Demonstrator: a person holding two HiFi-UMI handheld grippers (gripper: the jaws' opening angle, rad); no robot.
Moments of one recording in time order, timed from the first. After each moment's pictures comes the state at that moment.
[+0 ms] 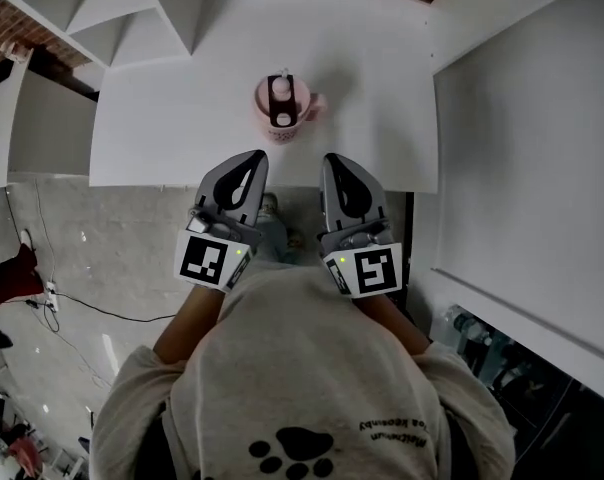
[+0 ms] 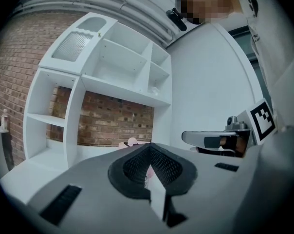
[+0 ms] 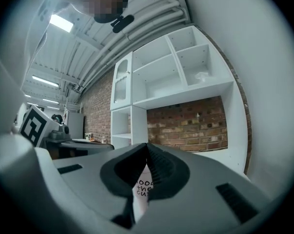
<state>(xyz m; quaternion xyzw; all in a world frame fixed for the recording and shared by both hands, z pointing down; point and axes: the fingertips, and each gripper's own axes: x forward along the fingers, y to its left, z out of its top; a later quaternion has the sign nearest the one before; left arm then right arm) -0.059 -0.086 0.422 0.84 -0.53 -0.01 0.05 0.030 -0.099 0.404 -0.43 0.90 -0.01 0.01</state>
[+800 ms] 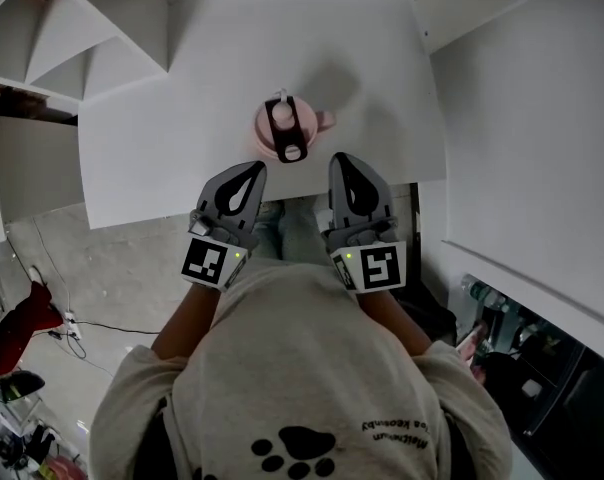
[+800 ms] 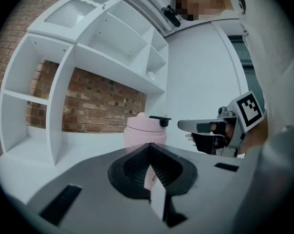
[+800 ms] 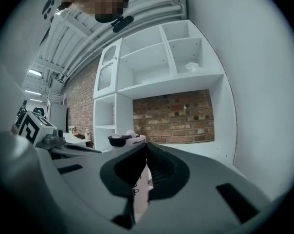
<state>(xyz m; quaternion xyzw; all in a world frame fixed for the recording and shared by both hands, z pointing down) -0.078 -0.124 0.489 0.89 -0.43 0.05 0.10 0.026 -0.144 0.445 -0.51 0.86 -0.03 -0.03</state>
